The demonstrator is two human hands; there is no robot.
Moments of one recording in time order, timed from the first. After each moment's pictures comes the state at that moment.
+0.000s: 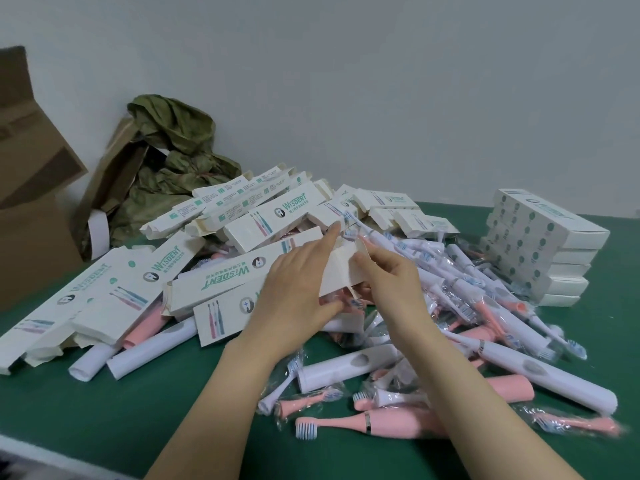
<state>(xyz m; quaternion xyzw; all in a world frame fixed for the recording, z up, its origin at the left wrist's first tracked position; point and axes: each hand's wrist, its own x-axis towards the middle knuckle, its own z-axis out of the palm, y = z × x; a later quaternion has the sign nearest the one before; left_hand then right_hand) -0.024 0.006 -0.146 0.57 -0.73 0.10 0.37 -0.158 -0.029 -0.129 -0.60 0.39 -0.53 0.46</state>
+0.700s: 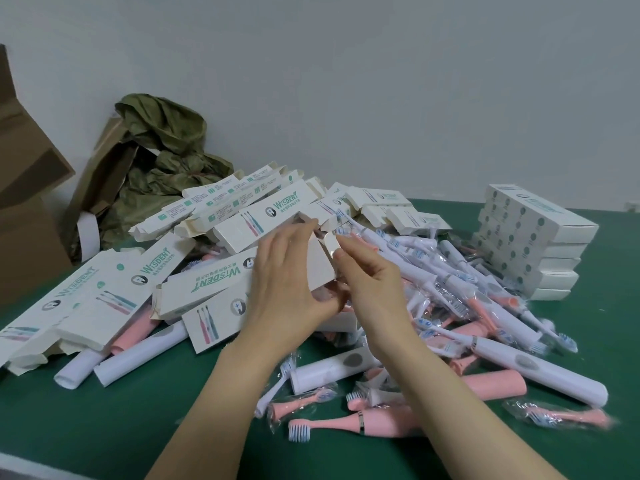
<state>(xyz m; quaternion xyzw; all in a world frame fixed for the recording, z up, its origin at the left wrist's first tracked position) -0.033 0.009 -0.143 0.60 -0.65 0.09 0.46 -0.148 -0.017 -0.132 -0.57 0.32 -0.56 0.51</state>
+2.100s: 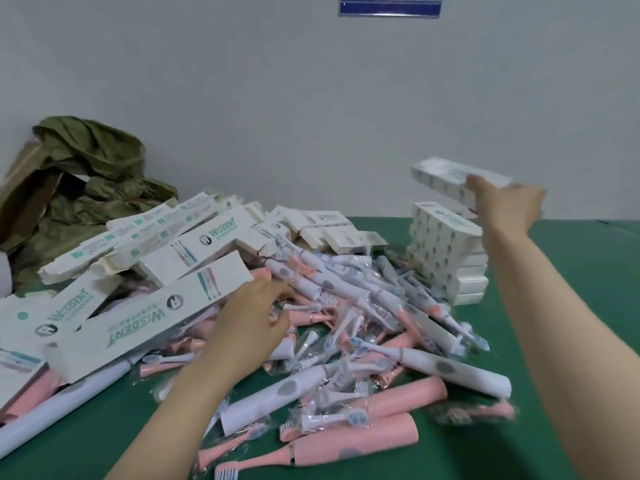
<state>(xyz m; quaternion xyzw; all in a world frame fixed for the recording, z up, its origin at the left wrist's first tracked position) -0.055 -0.020 -0.148 0.59 -0.73 0.02 0.34 -0.350 -0.122 -0.035 -0.35 0.57 -0.72 0.18</state>
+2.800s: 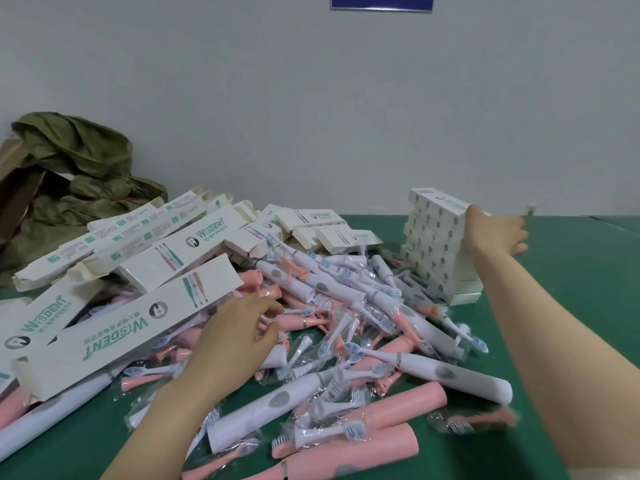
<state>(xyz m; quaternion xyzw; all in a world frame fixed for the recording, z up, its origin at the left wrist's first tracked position) -0.043 -0.023 -0.163 0.60 -0.73 0.01 0.33 -0.362 -0.160 -0.075 -0.29 0.76 -0.57 0.13</state>
